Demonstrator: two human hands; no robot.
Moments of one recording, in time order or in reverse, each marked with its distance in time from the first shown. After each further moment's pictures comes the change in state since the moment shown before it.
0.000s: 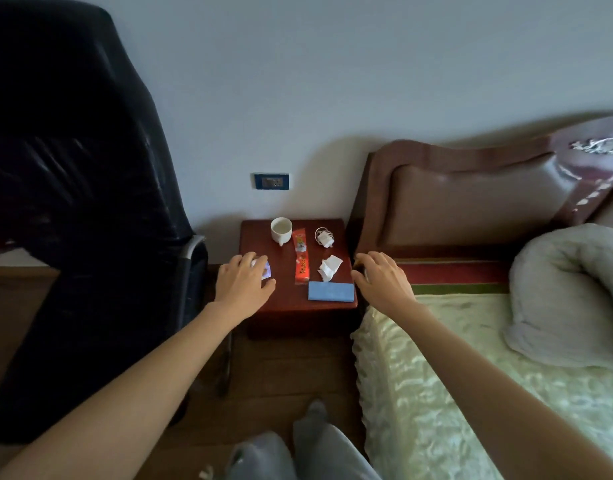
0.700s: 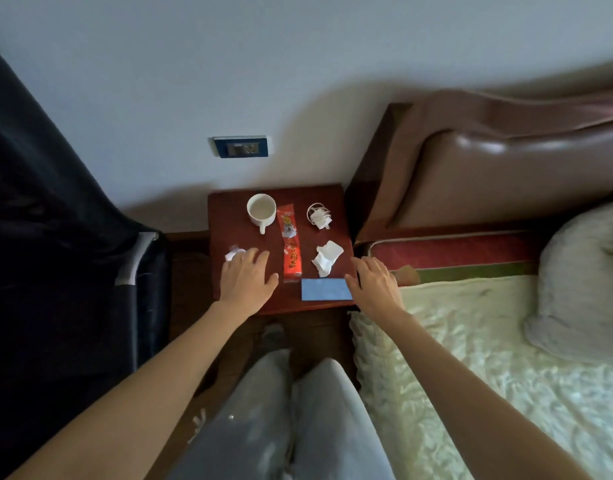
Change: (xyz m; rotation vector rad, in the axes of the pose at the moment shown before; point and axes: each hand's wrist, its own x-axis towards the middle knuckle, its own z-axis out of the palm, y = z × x) left_hand 0.186 -0.013 0.126 -0.085 -0.261 -0.005; right_hand 0.149 0.049 0.117 0.079 -0.174 0.169
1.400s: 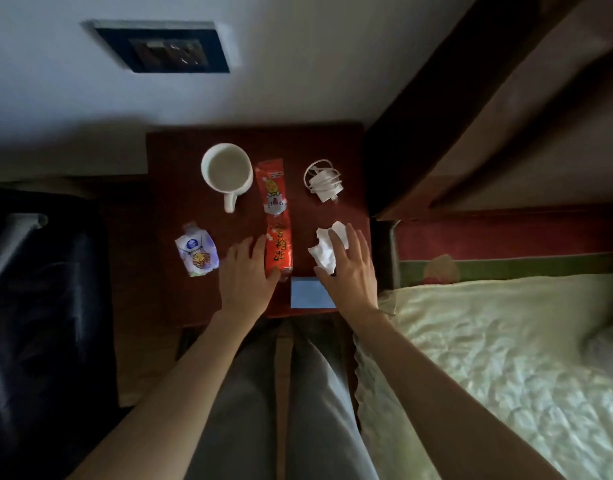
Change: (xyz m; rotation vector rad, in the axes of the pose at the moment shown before) left_hand 0.115 0.001 0.166 -0.179 -0.074 -0.157; right_hand 0.123 0.044 0.162 0.073 -0.036 0.010
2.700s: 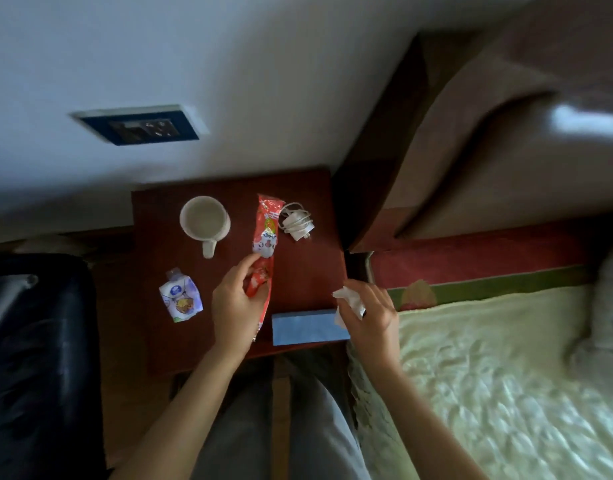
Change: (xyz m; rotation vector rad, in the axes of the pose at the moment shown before) left_hand -0.007 0.055 -0.054 -0.666 0.261 0.054; right_hand -0.038 0.026 -0.068 0.341 0.346 0.033
